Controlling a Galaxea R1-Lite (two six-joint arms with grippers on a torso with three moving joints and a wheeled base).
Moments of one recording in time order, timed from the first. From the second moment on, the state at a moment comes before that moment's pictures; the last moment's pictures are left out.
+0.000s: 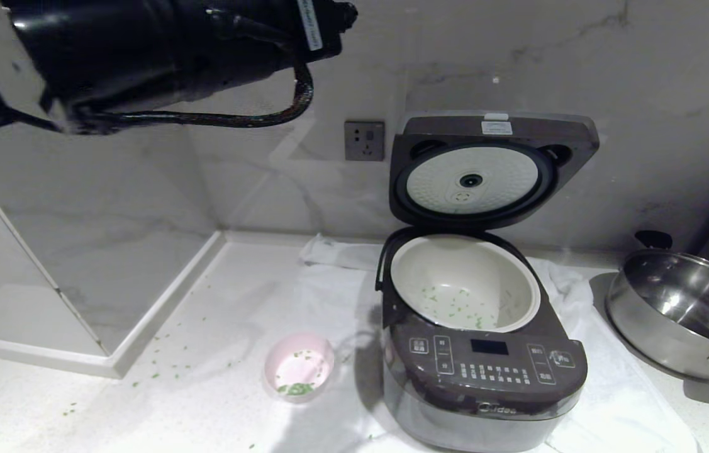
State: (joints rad) left arm -0.75 1.63 -1.58 -0.22 0.11 -0.19; right arm 0.01 0.00 -0.01 -0.03 -0.01 0.00
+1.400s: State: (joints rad) left arm -0.83 1.87 -1.77 -0.27 0.28 -0.33; right arm -0.01 1.45 -1.73 0.28 0.06 0.12
